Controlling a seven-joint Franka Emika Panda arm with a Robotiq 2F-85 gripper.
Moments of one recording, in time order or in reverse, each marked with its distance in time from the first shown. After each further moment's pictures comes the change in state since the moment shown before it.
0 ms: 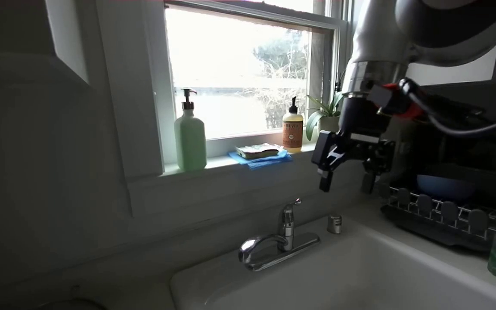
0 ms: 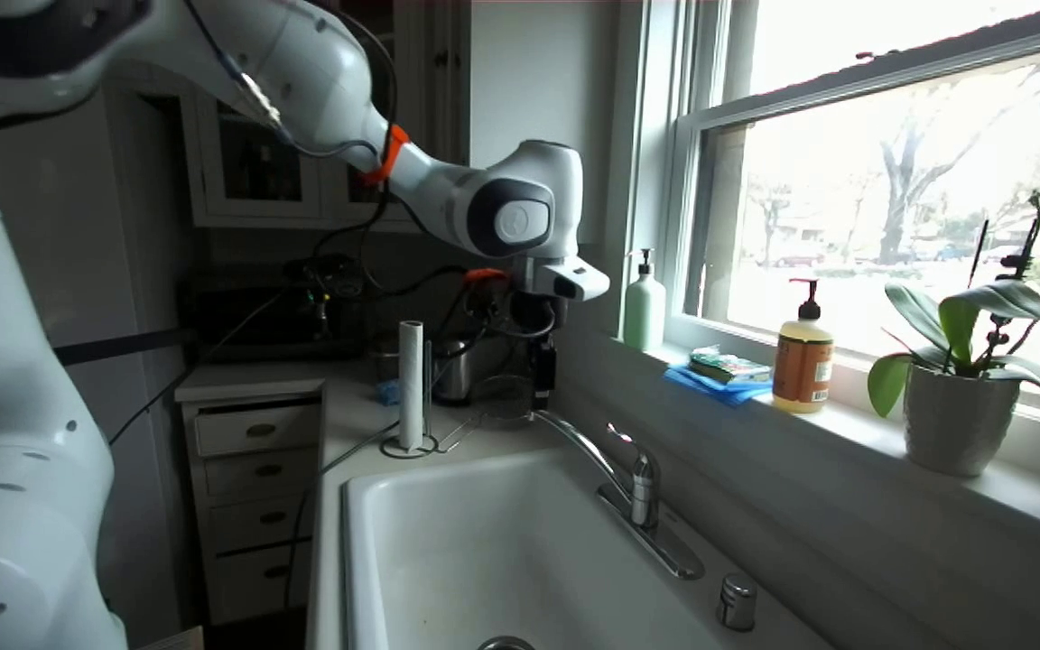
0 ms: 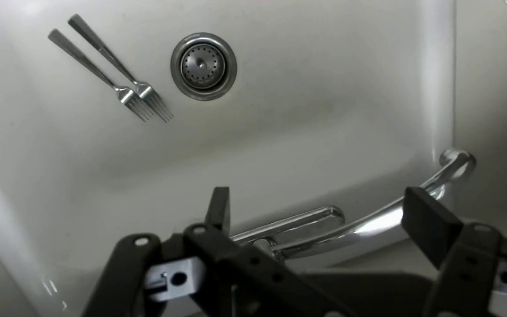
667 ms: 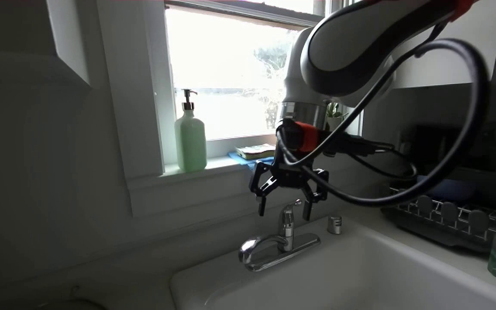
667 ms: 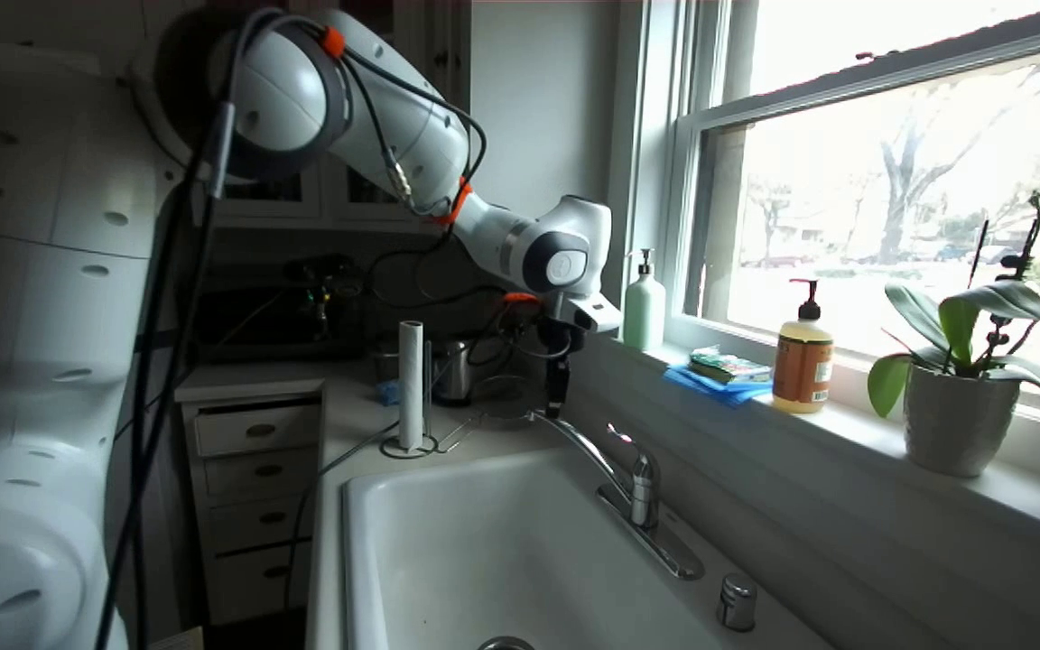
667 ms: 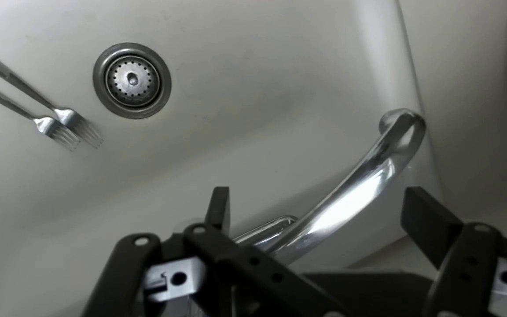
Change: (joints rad) arm 0.099 0.368 -0.018 0.330 0.001 0.000 0.217
